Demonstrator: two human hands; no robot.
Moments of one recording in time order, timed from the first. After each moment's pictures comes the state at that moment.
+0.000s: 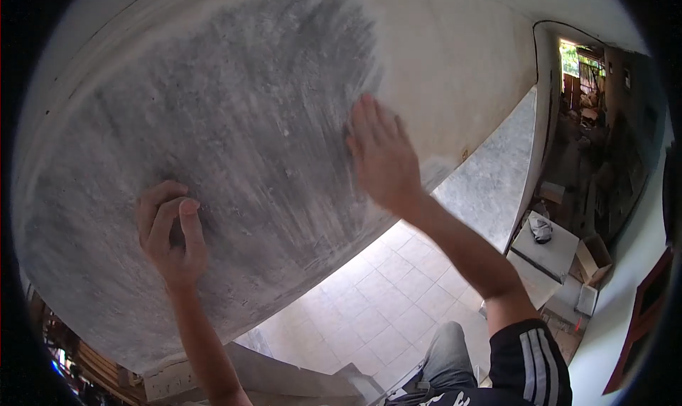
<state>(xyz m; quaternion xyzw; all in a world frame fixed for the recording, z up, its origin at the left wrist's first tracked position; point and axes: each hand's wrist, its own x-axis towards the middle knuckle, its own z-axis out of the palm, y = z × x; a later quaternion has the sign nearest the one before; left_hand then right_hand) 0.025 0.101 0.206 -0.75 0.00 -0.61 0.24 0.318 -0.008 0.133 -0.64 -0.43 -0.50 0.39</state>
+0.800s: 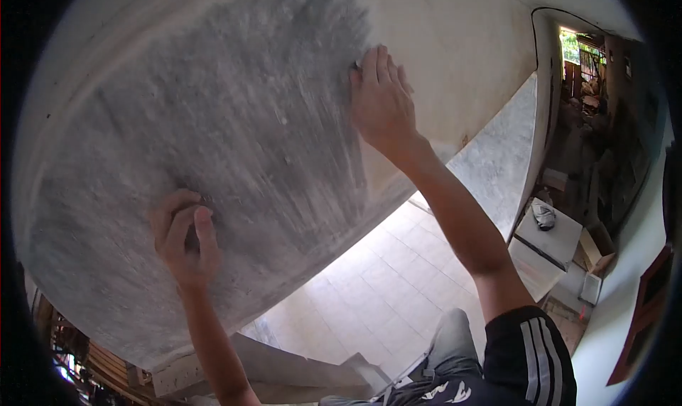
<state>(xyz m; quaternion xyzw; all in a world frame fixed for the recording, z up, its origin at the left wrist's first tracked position) 0.019 0.097 0.187 -0.77 0.00 -0.59 0.23 0.326 0.000 0.176 -0.66 -0.38 -0.46 0.46</state>
